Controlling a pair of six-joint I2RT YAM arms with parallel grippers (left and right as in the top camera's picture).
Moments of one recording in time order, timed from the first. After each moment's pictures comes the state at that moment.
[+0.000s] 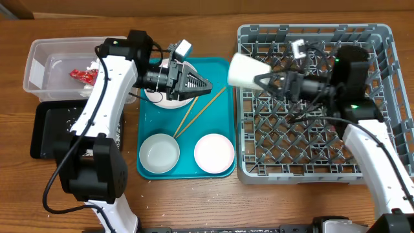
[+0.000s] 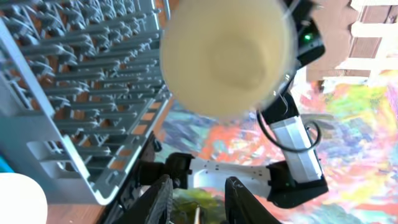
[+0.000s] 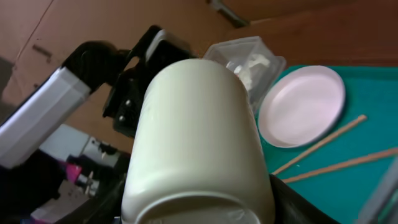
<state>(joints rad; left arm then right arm) -0.12 1.93 1.71 -1.40 1.41 0.17 0.02 1.41 1.04 -0.12 -1.17 0.46</state>
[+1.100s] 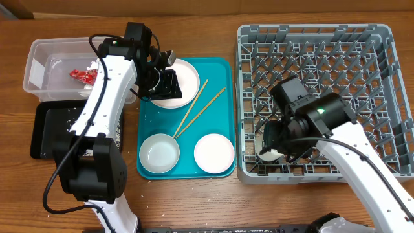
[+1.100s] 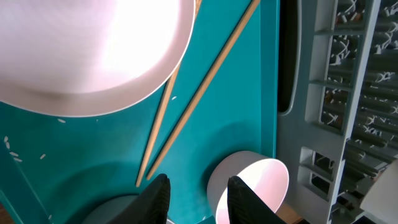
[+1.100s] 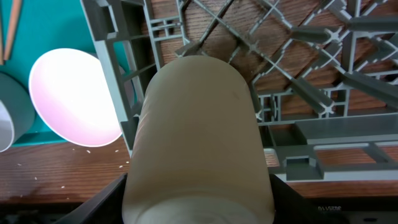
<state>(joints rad) -0.12 1.93 1.71 -1.22 0.44 -0.05 0.46 1.40 1.32 -1.40 -0.09 0.61</state>
